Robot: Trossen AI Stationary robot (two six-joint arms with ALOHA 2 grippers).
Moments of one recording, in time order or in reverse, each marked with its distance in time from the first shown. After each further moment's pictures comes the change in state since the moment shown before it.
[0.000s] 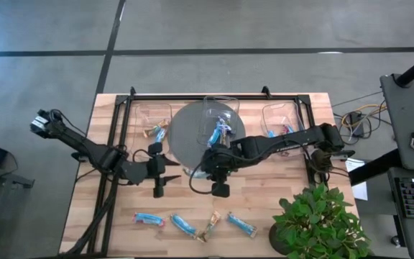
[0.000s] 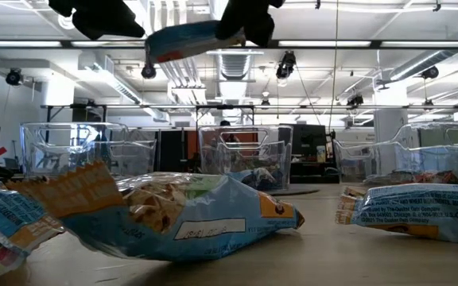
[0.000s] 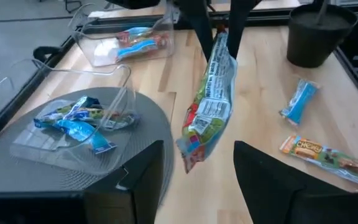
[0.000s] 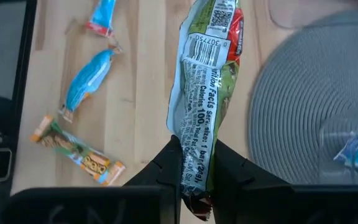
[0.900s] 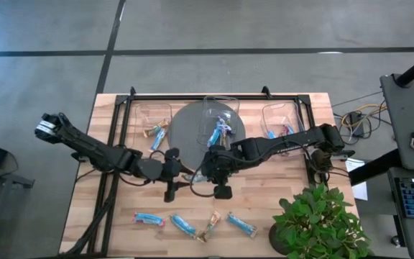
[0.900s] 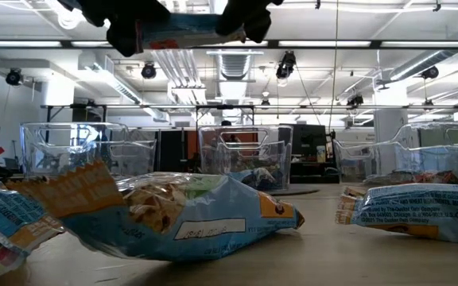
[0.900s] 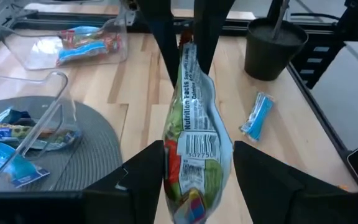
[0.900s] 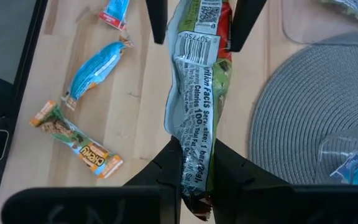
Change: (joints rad) left arm 0.105 0.169 -0.001 0.259 0.272 0.022; right arm 0.009 -0.001 0.000 0.006 -0.003 -0.092
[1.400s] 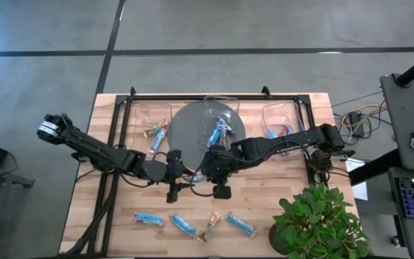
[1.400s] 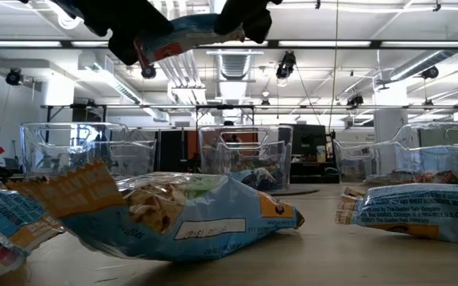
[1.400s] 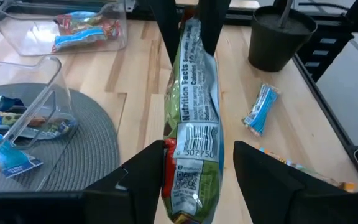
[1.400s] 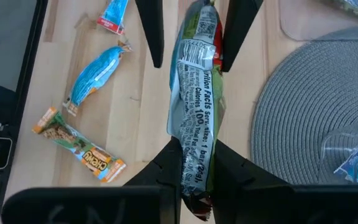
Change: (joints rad) left arm 0.004 0.047 0.000 0.013 0.003 -0.026; right arm 0.000 0.000 0.000 0.006 0.002 0.036
